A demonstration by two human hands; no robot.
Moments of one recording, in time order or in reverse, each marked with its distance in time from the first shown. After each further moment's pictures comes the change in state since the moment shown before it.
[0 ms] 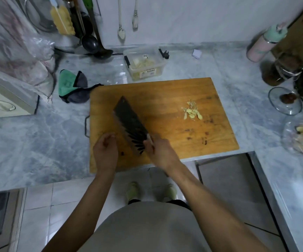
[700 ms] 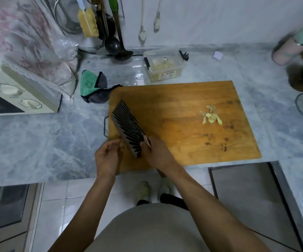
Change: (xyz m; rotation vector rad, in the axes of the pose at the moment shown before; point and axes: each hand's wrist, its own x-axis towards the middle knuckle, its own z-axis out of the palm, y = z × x) left_hand 0.014 -0.001 -0.043 -0.131 0.018 -0.175; right_hand 0.032 -0.027 0.051 0.132 -0.061 -0.062
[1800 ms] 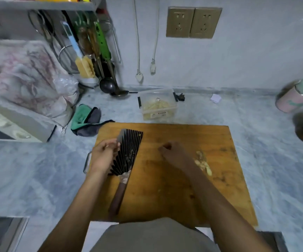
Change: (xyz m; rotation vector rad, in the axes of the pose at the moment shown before) left_hand 0.074 0.061 0.113 0.007 0.006 0.061; right_hand 0.104 0.025 -0.171 -0.080 -0.085 0.055
